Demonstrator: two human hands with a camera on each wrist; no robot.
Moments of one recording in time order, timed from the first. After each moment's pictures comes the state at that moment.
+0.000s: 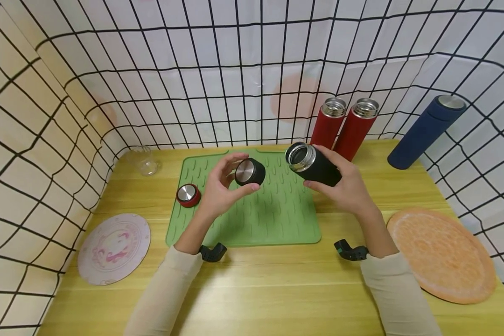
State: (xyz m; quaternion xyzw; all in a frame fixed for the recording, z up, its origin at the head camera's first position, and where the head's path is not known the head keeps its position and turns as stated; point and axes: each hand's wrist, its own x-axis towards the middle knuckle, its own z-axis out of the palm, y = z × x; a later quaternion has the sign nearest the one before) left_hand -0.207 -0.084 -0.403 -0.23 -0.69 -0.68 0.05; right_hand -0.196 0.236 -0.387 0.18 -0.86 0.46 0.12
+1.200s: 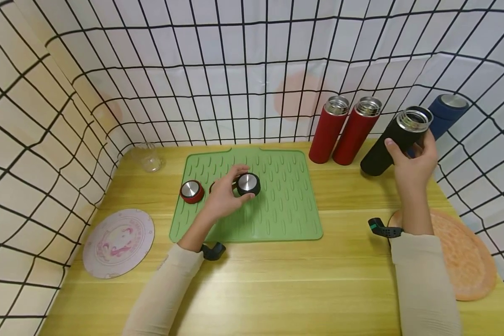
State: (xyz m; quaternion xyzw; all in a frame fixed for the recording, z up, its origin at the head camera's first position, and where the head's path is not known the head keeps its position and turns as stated) left_hand -0.209 -0.096 -0.436 -0.19 -0.86 -0.47 0.00; right_hand -0.230 0.342 -0.385 -0.14 -0.71 0.62 0.32
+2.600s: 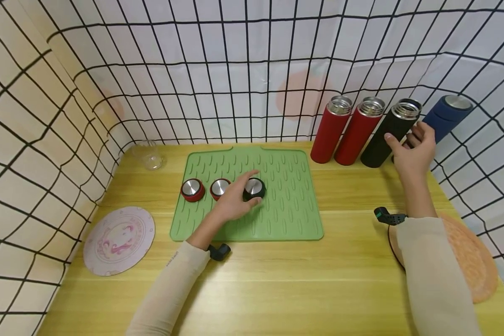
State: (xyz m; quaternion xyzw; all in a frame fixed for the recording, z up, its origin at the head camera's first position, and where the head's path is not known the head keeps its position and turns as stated) left_hand -0.211 -0.081 -0.458 -0.20 -0.90 -0.39 -0.06; right_hand -0.269 0.368 -0.393 -0.21 -0.77 0.55 0.24
